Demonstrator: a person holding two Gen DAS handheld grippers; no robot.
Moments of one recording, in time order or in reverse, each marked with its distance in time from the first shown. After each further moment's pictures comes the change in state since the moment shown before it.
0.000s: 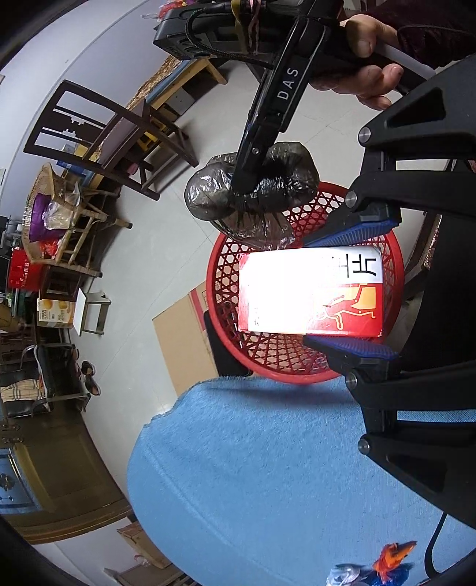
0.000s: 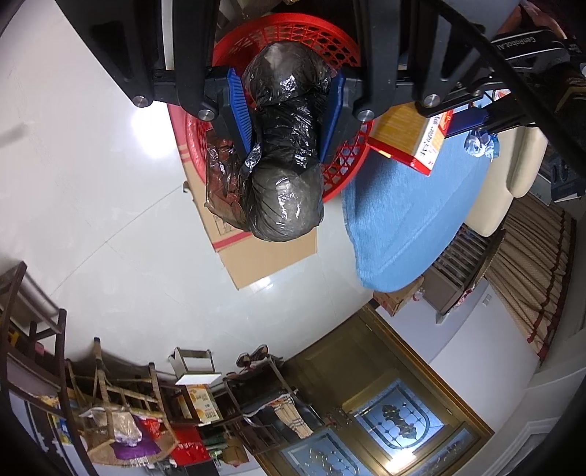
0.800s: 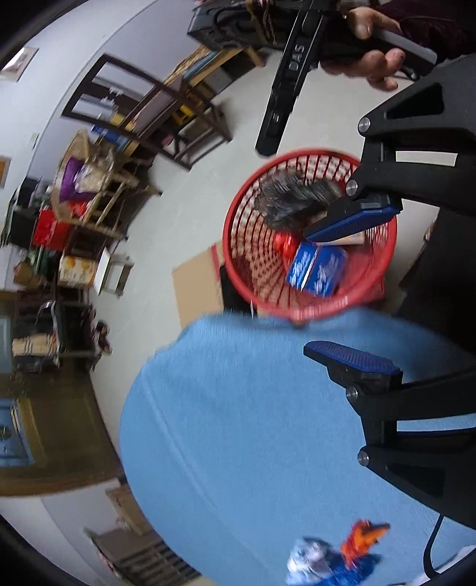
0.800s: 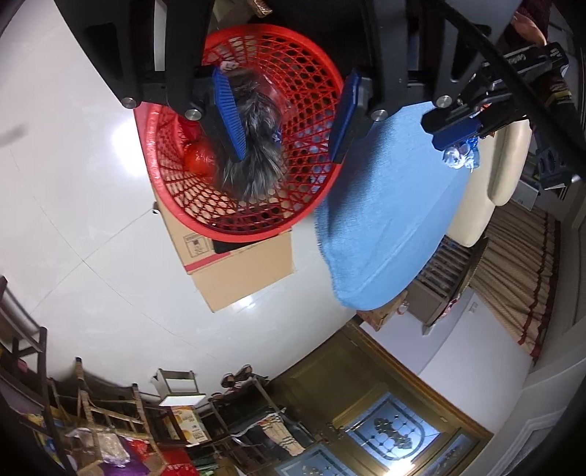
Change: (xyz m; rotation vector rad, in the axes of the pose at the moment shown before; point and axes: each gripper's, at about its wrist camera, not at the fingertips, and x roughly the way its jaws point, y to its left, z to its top) left arm -0.040 0.059 -0.028 -0.127 -0.116 0.094; right arm 0.014 0.024 -0.002 -0.003 0.070 0.092
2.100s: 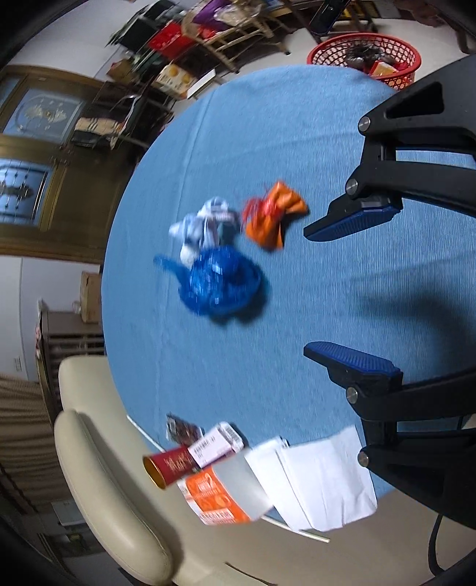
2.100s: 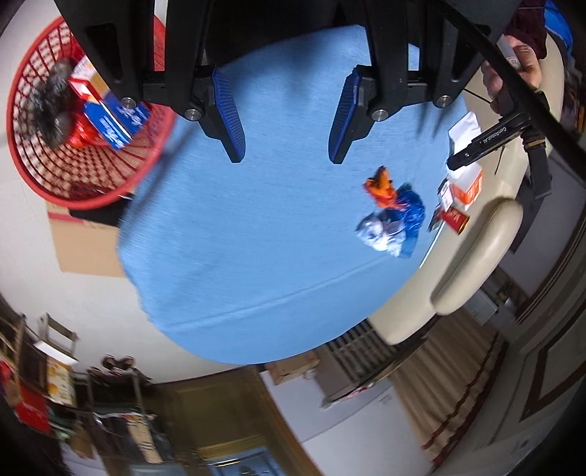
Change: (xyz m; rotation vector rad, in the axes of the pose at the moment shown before) left arm -0.115 0.253 -0.159 -0.609 -0.136 0.454; right arm 0.081 0.219 -0.045 -0.433 0.164 0.143
